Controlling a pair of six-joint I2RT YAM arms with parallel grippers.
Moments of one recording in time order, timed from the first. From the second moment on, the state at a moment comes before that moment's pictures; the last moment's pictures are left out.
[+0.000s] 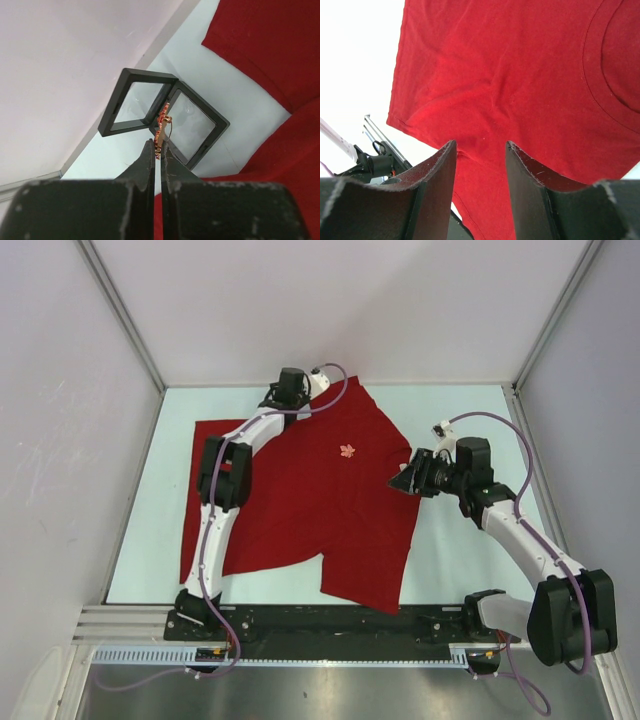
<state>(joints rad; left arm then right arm) -0.34 2.47 2.05 -0.13 -0.25 0.74 0.21 1.17 0.75 -0.13 -0.59 0.49</state>
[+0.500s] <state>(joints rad) -0.33 2.50 2.11 -0.14 -0.29 0.79 0.20 1.19 0.75 -0.12 -0.60 0.49</state>
